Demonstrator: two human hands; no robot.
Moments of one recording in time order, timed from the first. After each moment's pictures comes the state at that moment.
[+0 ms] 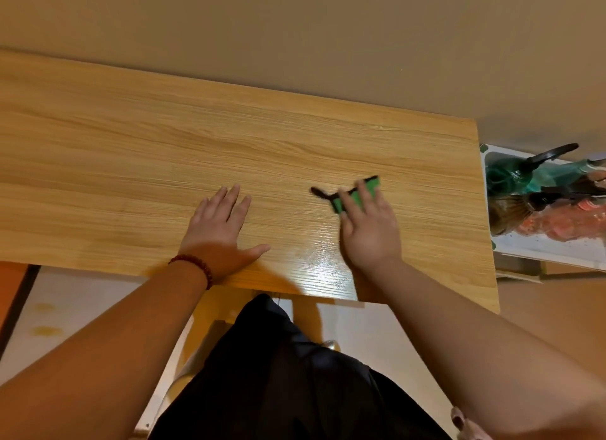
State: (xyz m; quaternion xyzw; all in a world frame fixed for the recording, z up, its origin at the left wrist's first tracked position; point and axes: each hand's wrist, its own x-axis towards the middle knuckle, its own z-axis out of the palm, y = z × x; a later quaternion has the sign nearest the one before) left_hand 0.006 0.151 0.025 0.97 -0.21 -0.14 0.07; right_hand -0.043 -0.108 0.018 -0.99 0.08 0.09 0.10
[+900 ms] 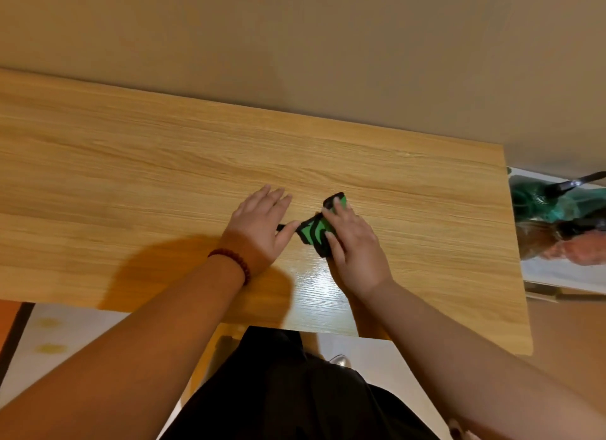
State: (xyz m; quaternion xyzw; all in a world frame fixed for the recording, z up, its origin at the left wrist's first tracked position) left_hand 0.070 0.134 0.034 0.94 -0.24 -0.15 0.19; right_hand -0.005 -0.052 0.019 -0.96 0.03 0.03 0.29
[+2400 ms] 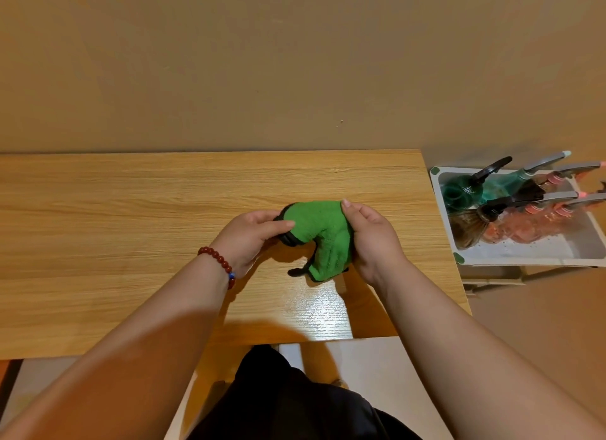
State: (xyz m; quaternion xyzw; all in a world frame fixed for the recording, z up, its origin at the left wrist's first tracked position) left_hand 0.050 0.040 0.111 0.67 0.07 -0.38 0.63; right_hand -0.022 -0.131 0.107 -0.52 0.35 -0.02 0.78
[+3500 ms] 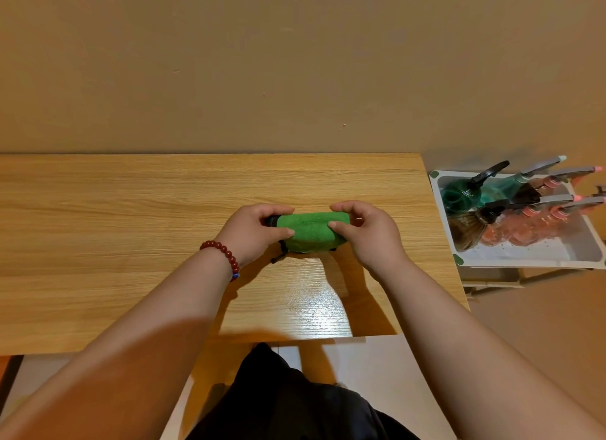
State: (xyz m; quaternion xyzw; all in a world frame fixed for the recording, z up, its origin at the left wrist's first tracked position) left_hand 0.050 0.046 0.127 0.83 -0.08 -0.27 0.47; right_hand -0.028 -0.134 0.117 -0.81 0.25 -0.03 0.53
